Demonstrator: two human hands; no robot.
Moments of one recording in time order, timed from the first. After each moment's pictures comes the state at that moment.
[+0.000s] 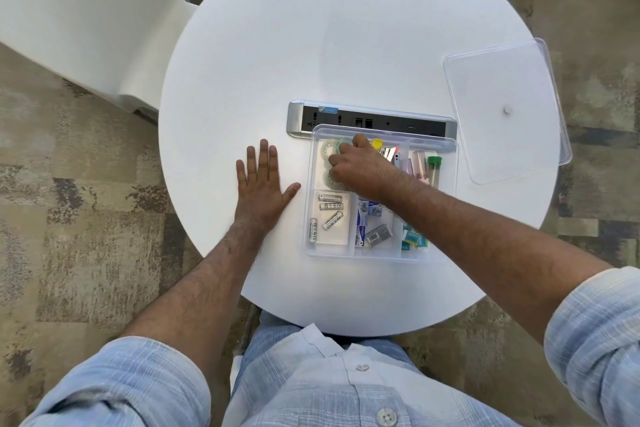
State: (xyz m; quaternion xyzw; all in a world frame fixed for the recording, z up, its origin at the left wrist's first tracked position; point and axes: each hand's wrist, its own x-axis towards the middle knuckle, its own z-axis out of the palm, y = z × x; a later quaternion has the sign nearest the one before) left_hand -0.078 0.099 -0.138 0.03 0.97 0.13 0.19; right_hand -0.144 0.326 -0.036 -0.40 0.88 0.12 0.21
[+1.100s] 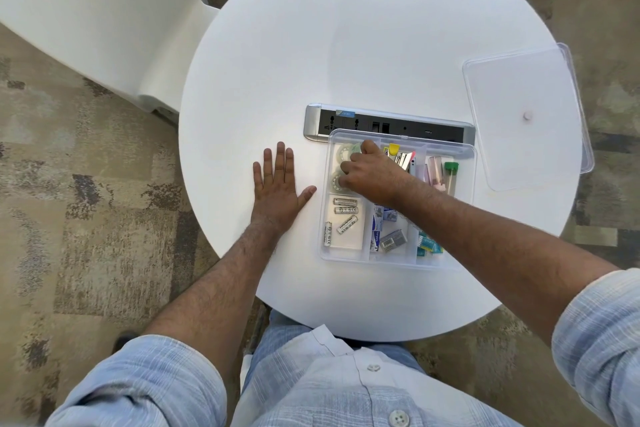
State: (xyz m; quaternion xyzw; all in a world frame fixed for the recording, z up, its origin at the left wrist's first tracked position) left_hand -0.078 0.098 -0.134 0.04 0.97 0.13 0.20; right_hand -0.146 0.320 -0.047 -0.46 0.86 0.13 0.21
